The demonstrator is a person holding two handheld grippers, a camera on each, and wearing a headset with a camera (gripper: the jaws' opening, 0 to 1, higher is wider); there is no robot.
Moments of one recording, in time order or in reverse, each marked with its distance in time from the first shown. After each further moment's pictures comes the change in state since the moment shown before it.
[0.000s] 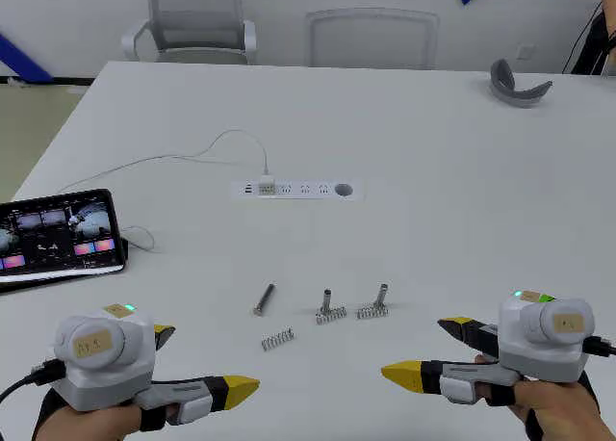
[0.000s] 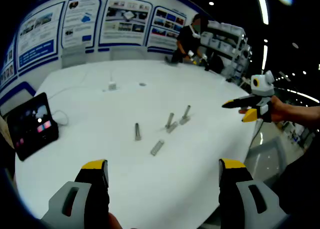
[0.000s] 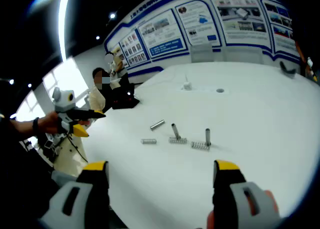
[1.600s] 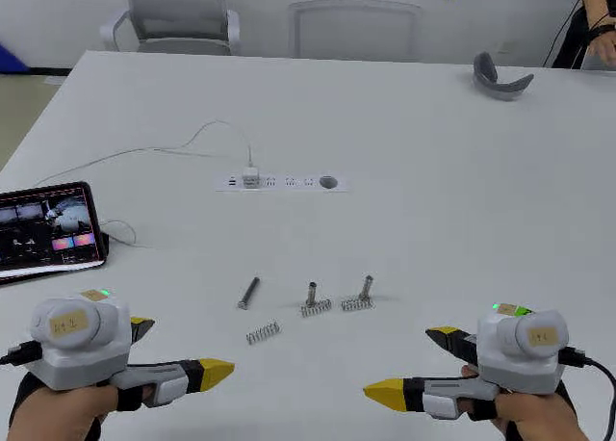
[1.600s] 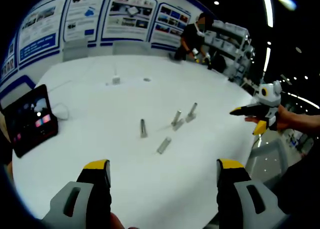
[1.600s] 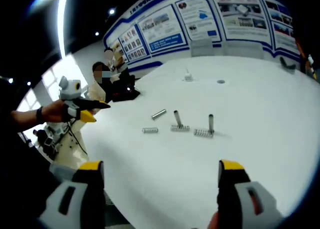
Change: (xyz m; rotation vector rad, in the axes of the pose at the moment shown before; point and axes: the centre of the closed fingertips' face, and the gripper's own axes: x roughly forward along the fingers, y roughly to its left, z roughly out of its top) left arm 0.013 0.021 -0.005 -0.037 0.033 -0.006; right arm 0.002 0.008 -0.030 0.003 0.041 -0.003
